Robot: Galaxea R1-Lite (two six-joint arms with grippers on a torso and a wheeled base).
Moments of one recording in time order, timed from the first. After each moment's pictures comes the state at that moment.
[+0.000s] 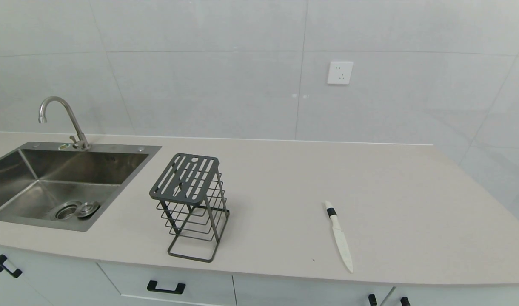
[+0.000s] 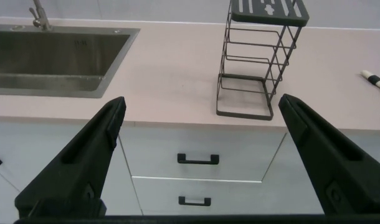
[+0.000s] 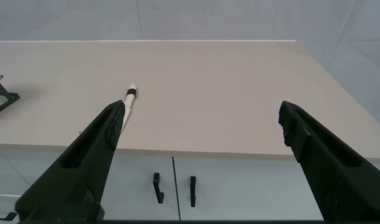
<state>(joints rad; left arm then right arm) 0.00 0.00 0.00 0.00 -0.06 -0.02 0.00 0.00 0.00 0.01 0.01 0.02</state>
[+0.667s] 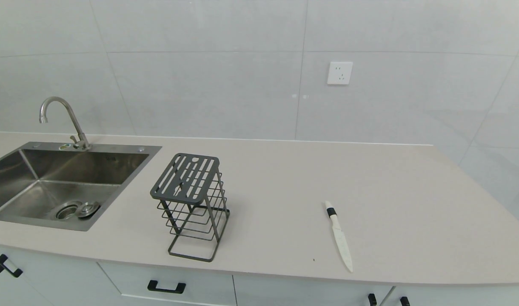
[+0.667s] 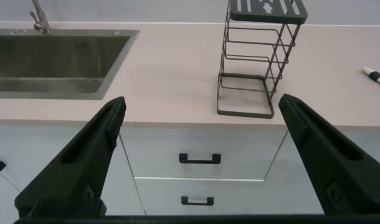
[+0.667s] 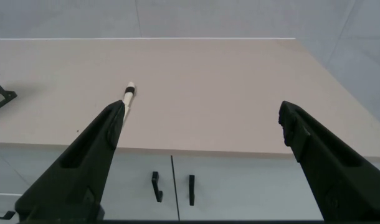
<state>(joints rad) 0.00 0.00 0.00 0.00 -0.07 0.00 0.00 0.00 0.00 0.00 0.01 0.01</state>
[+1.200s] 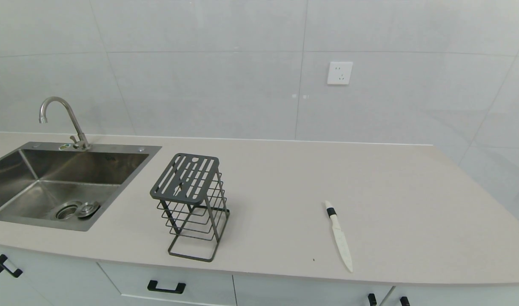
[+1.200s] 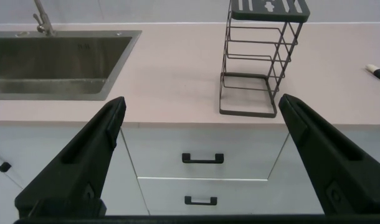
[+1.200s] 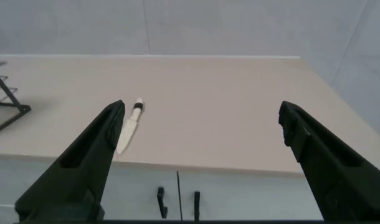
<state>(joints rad) 0.00 0.00 0.00 0.00 -0.07 0.02 0.00 0.00 0.00 -0.27 0.05 0.01</state>
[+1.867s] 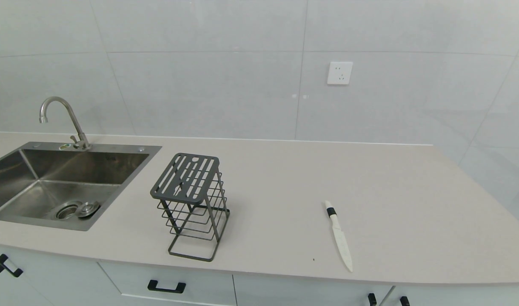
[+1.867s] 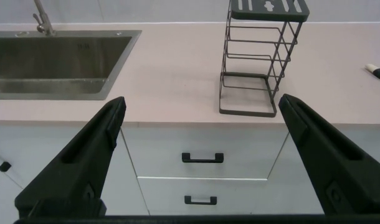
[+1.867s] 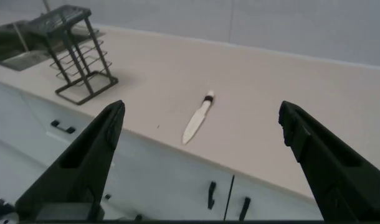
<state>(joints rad) 0.00 0.00 0.00 0.00 -0.07 0.02 0.07 0.45 -0.17 -0.09 0.39 0.01</state>
